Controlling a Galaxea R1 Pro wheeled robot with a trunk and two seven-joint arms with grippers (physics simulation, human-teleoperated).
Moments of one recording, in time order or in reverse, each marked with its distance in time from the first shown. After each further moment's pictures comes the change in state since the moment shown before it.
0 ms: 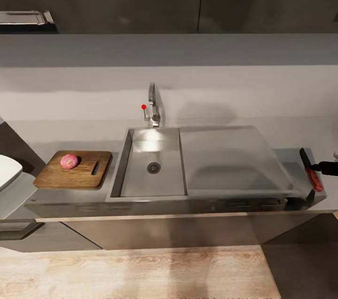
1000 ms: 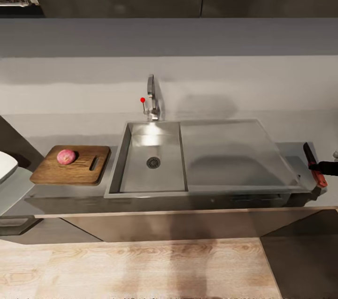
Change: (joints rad) left arm 0.000 0.000 0.000 0.000 0.000 0.000 0.000; right arm 0.000 0.002 0.000 0.000 0.000 0.000 0.000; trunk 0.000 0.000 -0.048
